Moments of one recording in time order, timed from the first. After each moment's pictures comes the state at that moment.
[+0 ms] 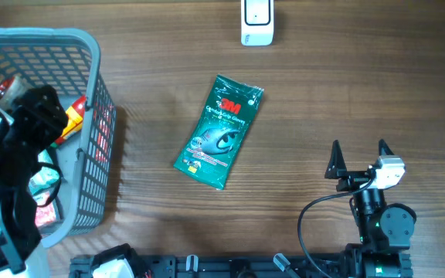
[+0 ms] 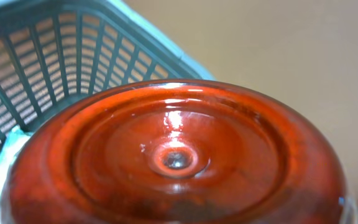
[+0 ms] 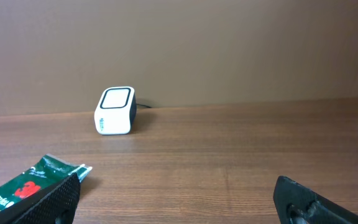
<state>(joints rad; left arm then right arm) 0.34 0.99 1.52 -1.07 0.10 -0.43 -0.04 0.01 0.01 0.00 -0.08 0.07</state>
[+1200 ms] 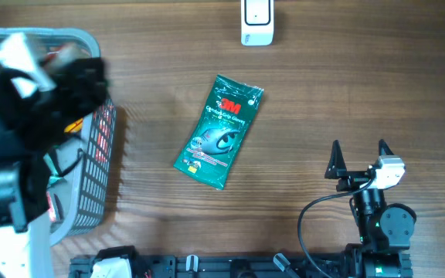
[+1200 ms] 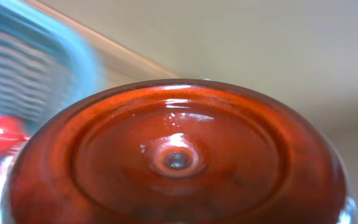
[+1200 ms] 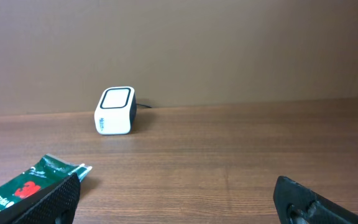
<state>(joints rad) 0.08 1.12 1.55 -0.99 0.31 -0.49 -0.04 0.01 0.01 0.00 -0.08 0.07</state>
